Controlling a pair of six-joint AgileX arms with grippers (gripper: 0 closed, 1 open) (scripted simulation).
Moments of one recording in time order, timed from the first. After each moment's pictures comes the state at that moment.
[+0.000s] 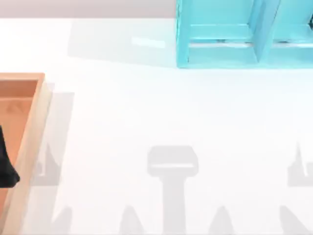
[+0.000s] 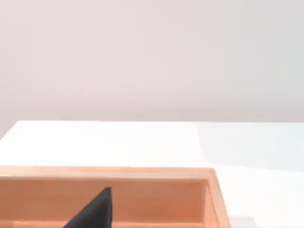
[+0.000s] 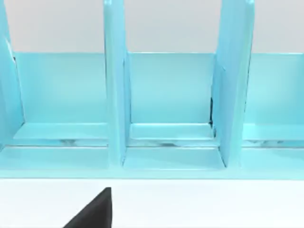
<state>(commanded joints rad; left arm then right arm) 0.00 0.00 0.00 0.00 0.00 0.00 0.00 0.00 0.00 0.00 0.00 0.00</state>
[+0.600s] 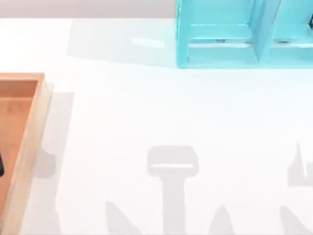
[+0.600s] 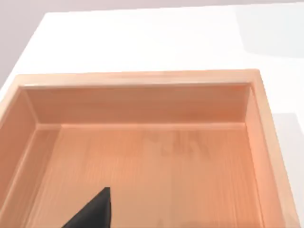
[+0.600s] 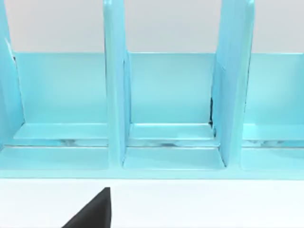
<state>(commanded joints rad) 0.09 0.38 0.32 -0.32 0.01 0.09 0.00 0.00 0.00 0.00 0.00 0.00</state>
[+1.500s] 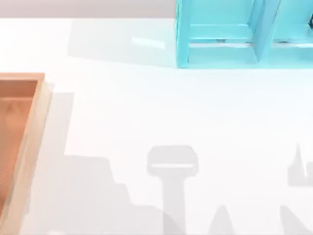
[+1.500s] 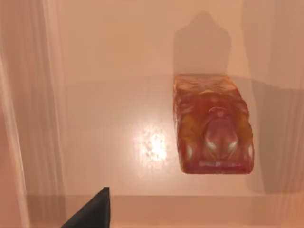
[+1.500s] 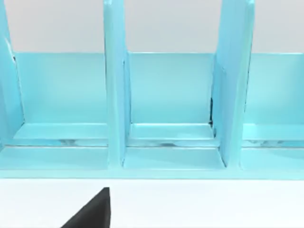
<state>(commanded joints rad) 0.33 1.58 1.21 -1.17 0.00 0.35 0.00 0.00 0.00 0.00 0.00 0.00</state>
